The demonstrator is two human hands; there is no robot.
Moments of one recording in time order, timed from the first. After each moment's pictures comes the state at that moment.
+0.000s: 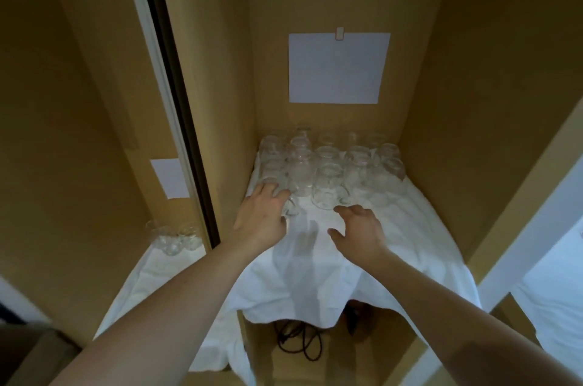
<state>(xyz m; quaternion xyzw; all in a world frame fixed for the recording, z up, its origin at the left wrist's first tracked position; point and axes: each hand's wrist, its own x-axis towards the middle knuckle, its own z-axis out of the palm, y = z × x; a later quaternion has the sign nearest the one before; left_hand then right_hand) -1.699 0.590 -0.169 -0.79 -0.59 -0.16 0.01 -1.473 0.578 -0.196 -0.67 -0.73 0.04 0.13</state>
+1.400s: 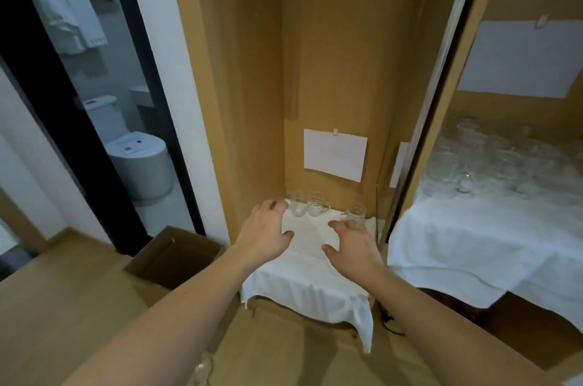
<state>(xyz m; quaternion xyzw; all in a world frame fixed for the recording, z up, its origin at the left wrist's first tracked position) -2.062 0.362 -0.217 -0.65 -0.74 -0.16 -0.07 -1.856 0.406 -0.240 -0.56 -0.82 0.13 0.08</state>
